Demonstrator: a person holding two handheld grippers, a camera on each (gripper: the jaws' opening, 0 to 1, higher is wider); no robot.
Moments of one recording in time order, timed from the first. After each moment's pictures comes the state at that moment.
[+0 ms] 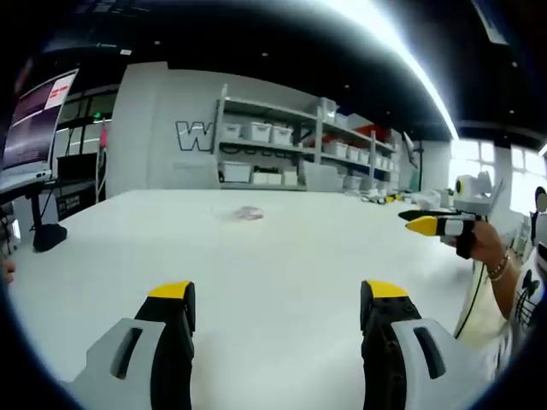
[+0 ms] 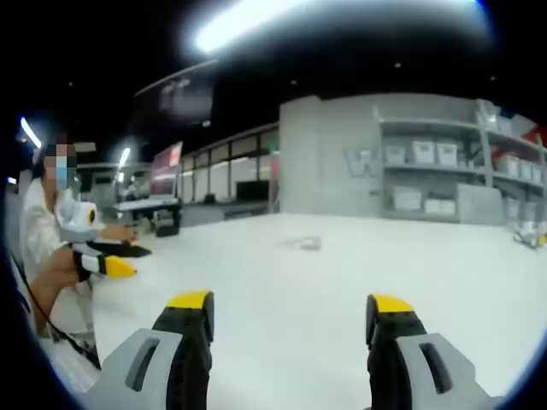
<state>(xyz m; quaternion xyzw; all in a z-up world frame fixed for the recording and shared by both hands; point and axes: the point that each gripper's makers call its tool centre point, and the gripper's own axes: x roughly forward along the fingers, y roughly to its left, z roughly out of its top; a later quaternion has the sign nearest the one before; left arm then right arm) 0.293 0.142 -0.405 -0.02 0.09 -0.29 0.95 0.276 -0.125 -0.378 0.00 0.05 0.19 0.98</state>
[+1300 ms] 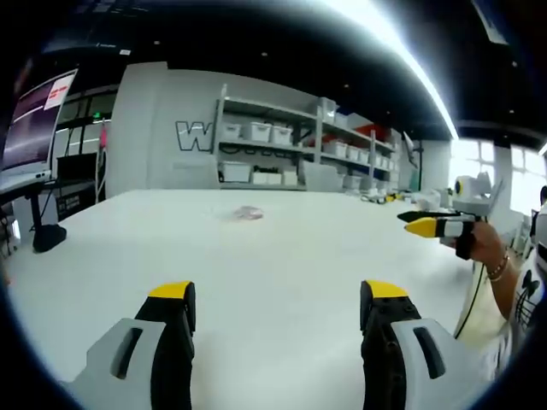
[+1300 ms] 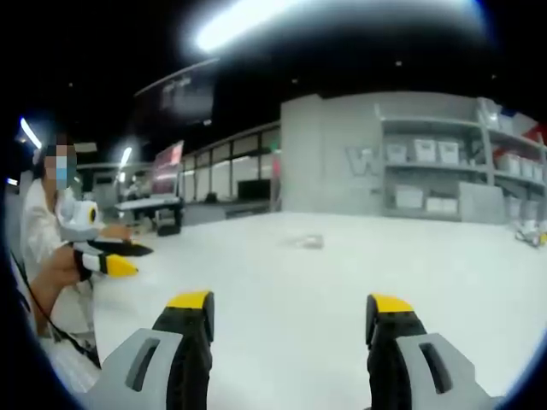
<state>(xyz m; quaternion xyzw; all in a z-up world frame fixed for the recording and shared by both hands) 0.293 0.140 -0.406 -0.02 0.09 -0.29 0.95 0.277 -0.123 -0.382 0.00 0.06 0.19 0.98</state>
